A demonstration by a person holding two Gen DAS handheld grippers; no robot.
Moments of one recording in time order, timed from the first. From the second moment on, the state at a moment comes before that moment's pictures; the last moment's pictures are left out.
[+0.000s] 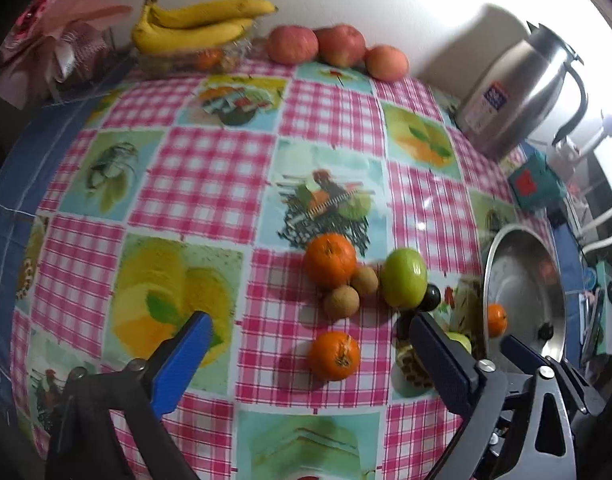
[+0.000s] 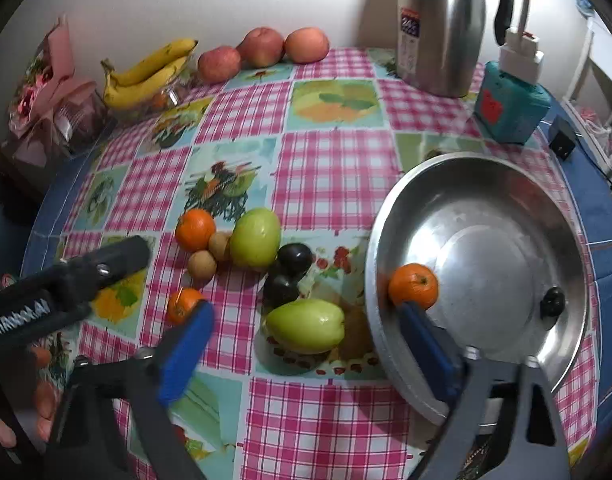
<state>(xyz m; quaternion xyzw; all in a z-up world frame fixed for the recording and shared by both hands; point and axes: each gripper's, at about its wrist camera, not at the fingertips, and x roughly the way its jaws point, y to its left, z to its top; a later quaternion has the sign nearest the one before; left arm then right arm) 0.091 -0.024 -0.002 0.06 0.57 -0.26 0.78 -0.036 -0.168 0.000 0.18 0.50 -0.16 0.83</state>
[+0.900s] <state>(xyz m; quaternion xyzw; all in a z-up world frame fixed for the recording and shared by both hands) 0.086 -0.042 -0.058 0.08 0.63 -0.25 0.73 -0.014 -0.157 -0.039 0.15 0.56 -0.15 0.80</state>
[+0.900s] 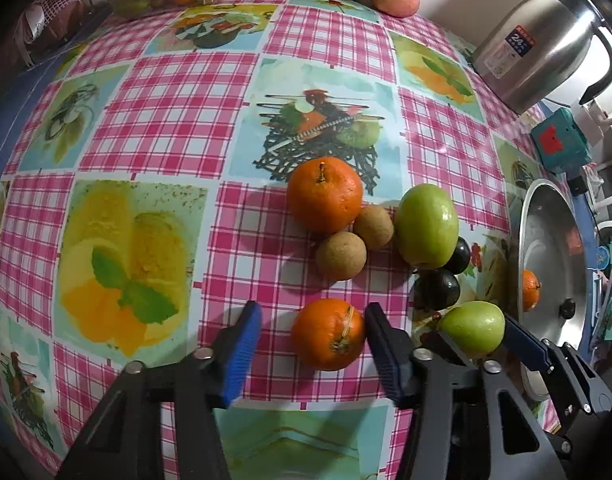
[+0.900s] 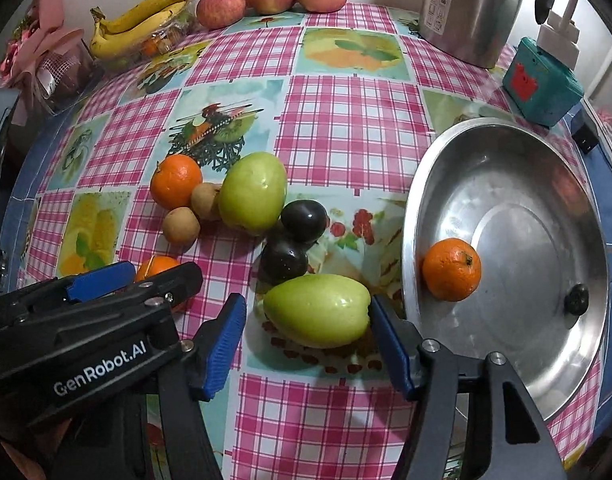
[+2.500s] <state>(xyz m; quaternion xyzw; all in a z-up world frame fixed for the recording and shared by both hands) 0.073 -0.059 0.024 0.07 0.54 -0.28 0.79 -0.057 -0.211 0.011 0.24 0.49 -0.19 0.82</state>
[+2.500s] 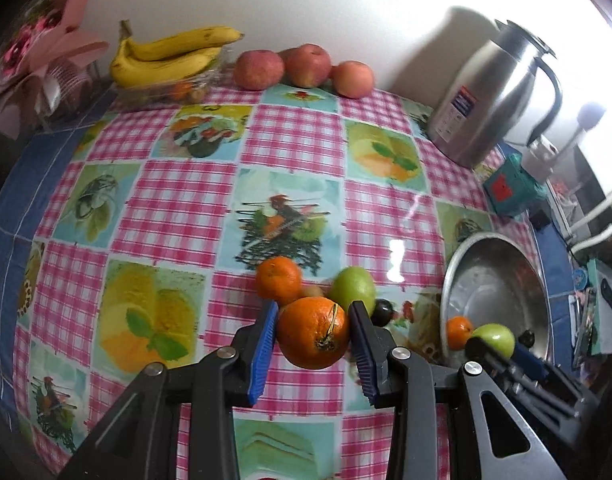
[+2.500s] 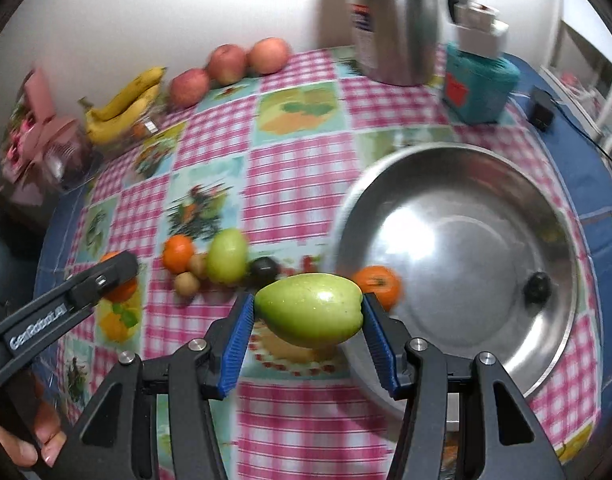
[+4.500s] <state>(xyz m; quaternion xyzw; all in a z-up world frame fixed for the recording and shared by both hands) -0.049 -0.199 -0.019 0.23 0.52 -0.40 0.72 -0.144 -0.319 -0.016 0.32 0.49 -0.31 0.75</state>
